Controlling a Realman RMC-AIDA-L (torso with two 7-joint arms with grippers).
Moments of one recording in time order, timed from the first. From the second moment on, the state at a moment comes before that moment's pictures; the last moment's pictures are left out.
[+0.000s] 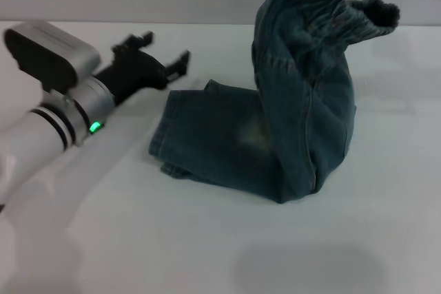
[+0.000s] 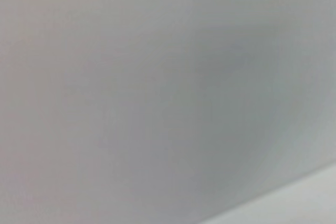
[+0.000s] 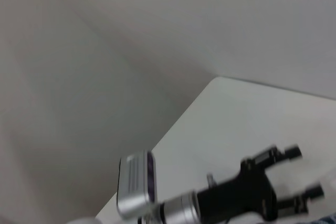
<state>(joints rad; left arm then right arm) -0.77 -2.06 -0.22 -0.04 2.07 0.88 -0.42 0.99 1.86 -0.69 -0.74 -2.09 -1.74 2.41</state>
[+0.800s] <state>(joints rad) -0.75 -2.06 -0.34 -0.04 2.07 0.92 -0.36 1.05 1.93 -0.88 -0.64 -2.10 -1.58 2.33</state>
